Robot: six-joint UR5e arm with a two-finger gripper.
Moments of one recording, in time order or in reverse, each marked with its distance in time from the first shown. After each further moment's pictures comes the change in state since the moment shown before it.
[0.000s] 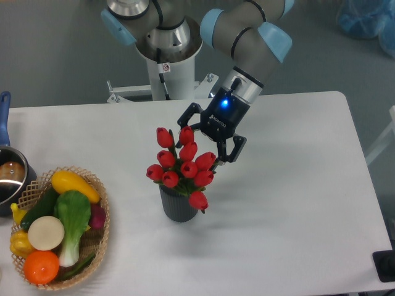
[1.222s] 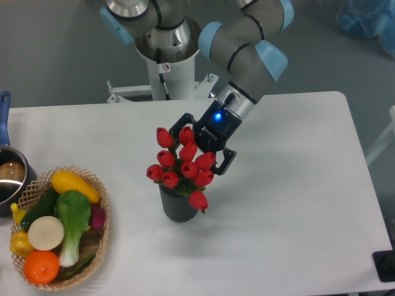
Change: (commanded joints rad) arm -0.046 -0.080 0.040 0.000 -0.063 -0.002
